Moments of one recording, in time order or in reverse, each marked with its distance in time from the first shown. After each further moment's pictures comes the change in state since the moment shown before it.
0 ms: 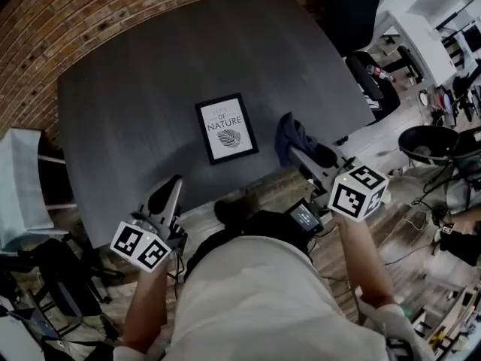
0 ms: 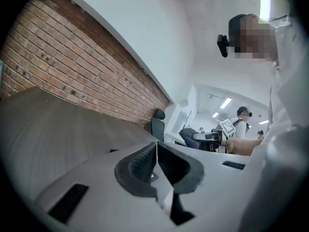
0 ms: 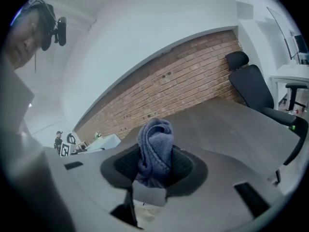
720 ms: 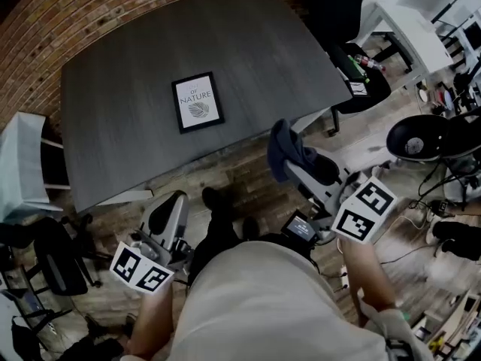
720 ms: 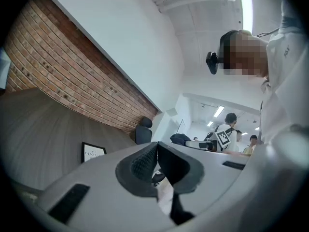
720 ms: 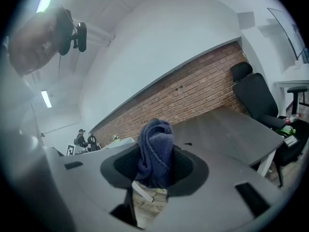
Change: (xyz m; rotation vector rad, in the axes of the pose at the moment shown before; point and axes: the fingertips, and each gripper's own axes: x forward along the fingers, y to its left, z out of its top) left arm -0.045 -0.193 -0.021 -0.014 -0.131 -0.045; right arm -0.166 0.046 -0.015 -0.050 -0.088 0.150
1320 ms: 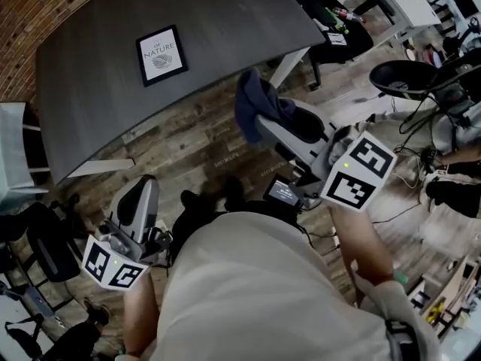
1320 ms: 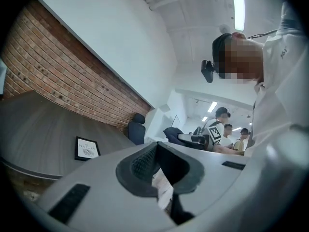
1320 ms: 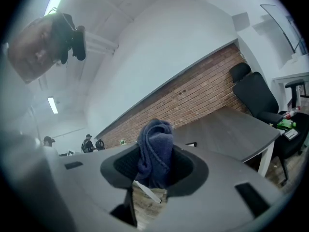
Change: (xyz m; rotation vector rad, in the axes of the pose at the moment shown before) left arm -0.054 -0.072 -0.021 0.037 0.042 -0.040; right arm -0.052 0.046 -0.013 0.026 -0.057 0.061
